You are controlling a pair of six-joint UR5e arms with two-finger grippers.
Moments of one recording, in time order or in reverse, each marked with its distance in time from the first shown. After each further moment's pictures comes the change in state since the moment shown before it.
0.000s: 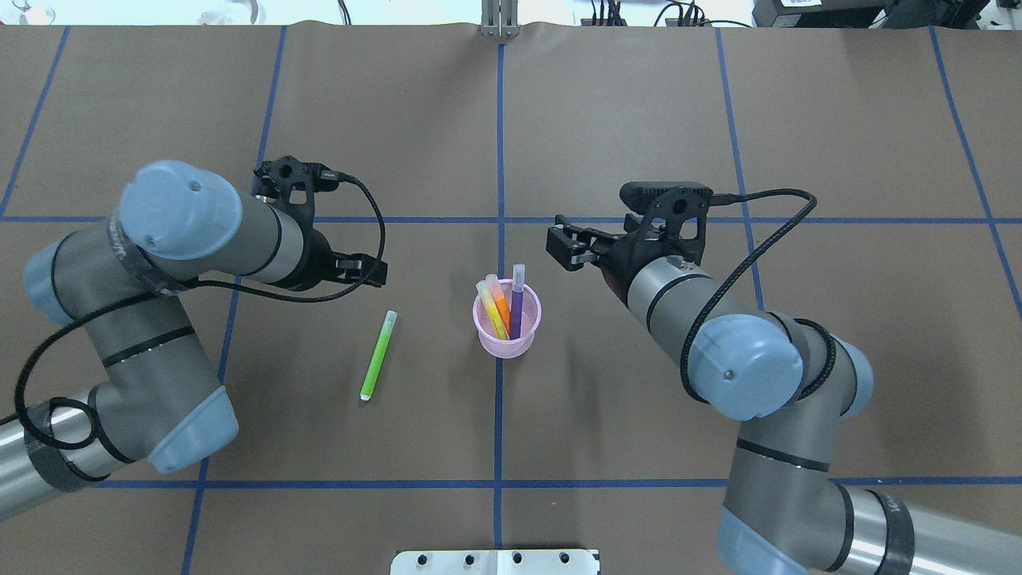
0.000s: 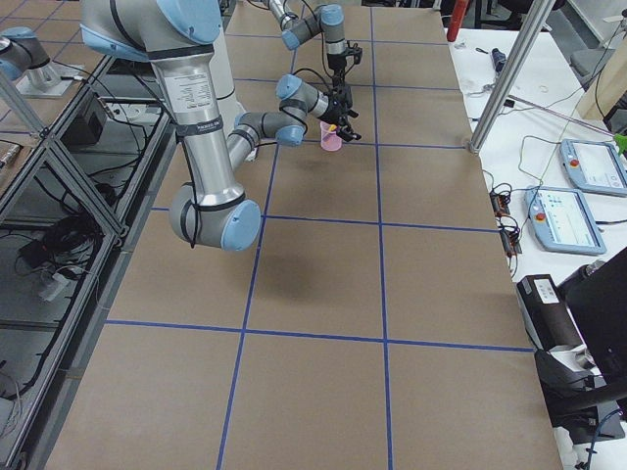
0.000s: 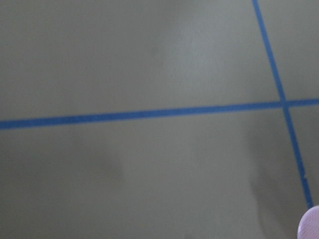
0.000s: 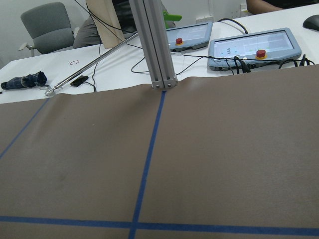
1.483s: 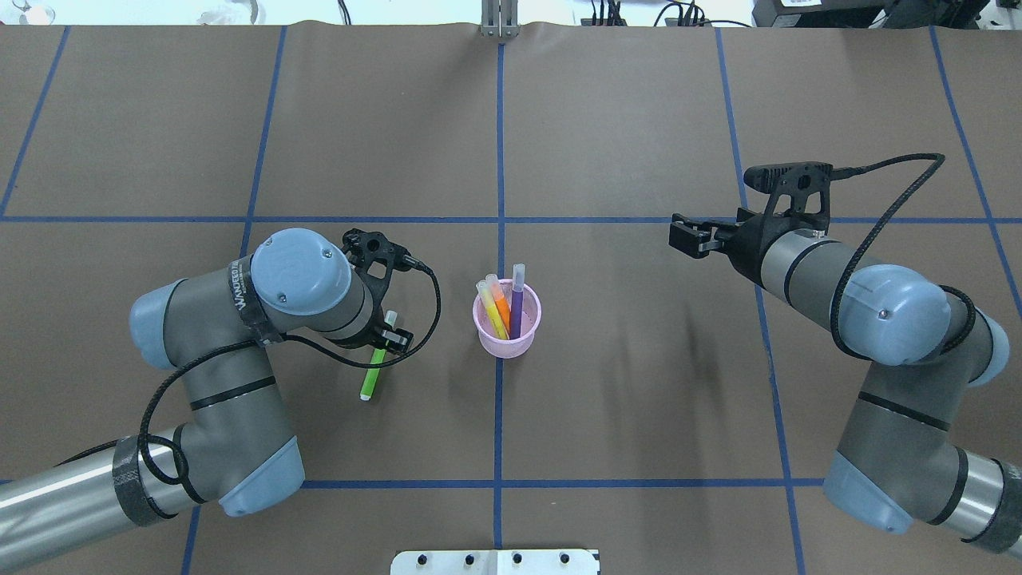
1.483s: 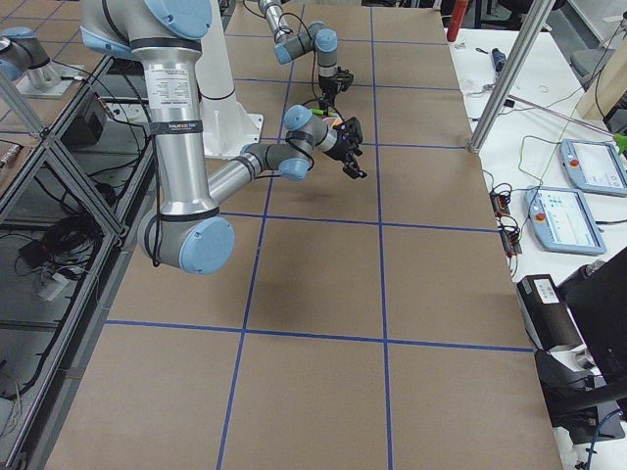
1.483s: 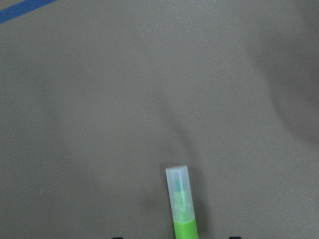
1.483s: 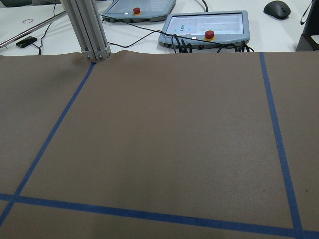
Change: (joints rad) left arm 0.071 -0.089 0.110 0.108 0.010 0.197; right arm 0.104 -0.182 -0.005 0.091 0.142 -0.112
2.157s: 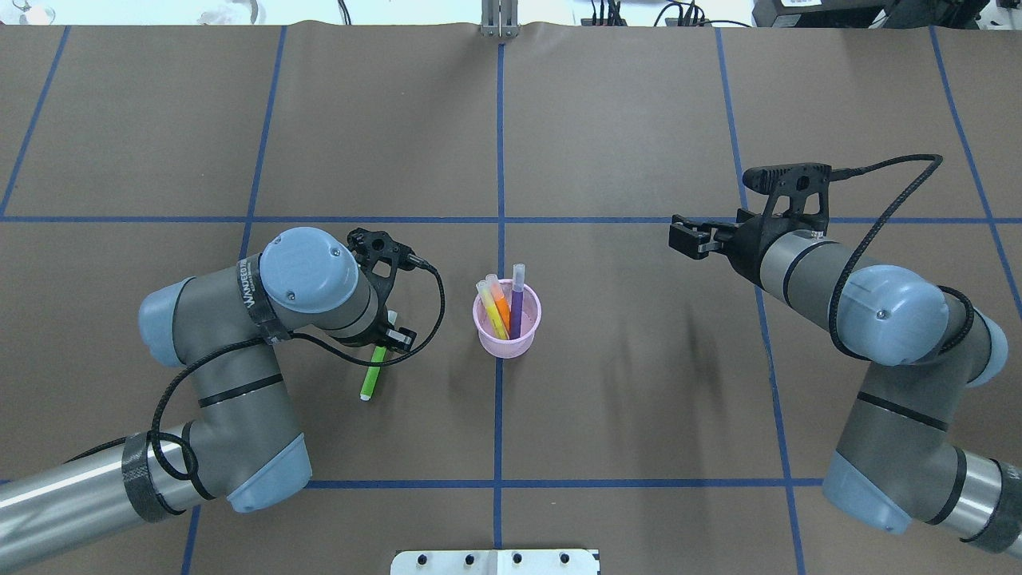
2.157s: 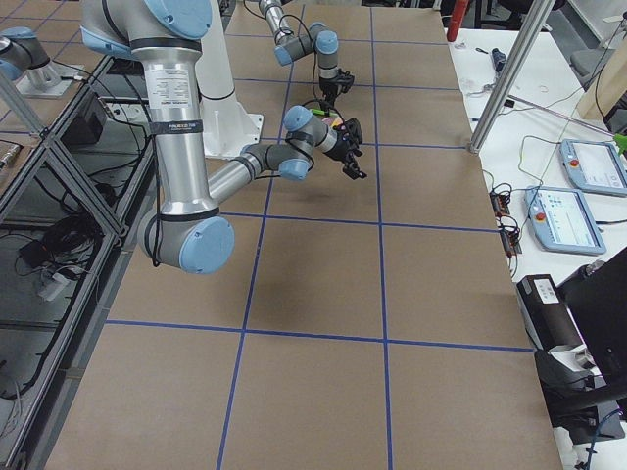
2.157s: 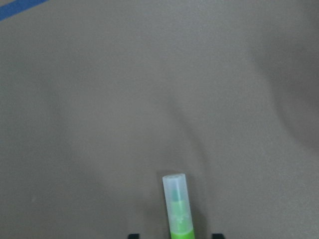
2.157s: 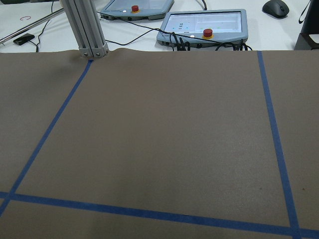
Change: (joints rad) left arm 0.000 -0.011 0.016 0.002 0.000 -0.002; right arm -0.002 0.002 -0.004 0.000 0.000 -0.001
